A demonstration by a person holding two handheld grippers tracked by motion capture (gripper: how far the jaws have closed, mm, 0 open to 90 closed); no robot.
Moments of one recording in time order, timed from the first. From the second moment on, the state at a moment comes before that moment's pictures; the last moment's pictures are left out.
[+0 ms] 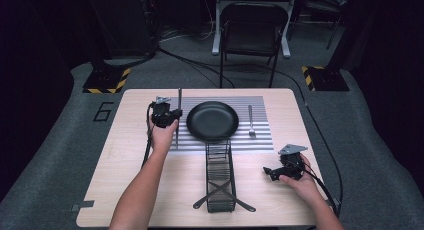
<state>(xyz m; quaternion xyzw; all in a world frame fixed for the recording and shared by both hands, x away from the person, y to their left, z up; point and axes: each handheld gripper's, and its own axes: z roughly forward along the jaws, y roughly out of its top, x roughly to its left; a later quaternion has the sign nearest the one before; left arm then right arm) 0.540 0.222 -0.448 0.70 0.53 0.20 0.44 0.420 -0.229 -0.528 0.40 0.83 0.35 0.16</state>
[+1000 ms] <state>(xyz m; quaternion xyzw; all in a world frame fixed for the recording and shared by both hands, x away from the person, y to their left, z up) 0.589 0.227 -0.501 0.62 0.64 0.20 0.41 0.417 -0.229 -0.528 0.40 0.83 0.35 0.16</state>
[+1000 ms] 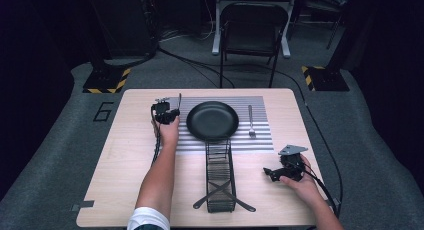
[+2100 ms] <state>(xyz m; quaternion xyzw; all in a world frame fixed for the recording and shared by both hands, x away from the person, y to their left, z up) 0.601 0.222 -0.520 0.62 0.66 0.19 0.37 0.415 -0.228 -0.528 0.40 0.83 0.35 0.17</state>
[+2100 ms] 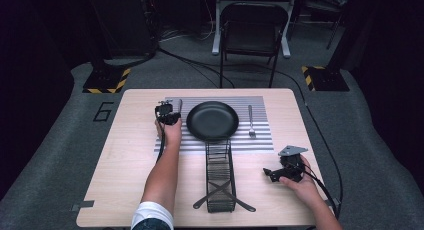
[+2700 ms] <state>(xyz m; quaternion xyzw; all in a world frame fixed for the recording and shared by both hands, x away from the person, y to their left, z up) 0.590 0.233 -0.510 0.64 0.65 0.19 0.36 0.415 -0.228 -0.528 0.40 0.83 0.35 0.17</state>
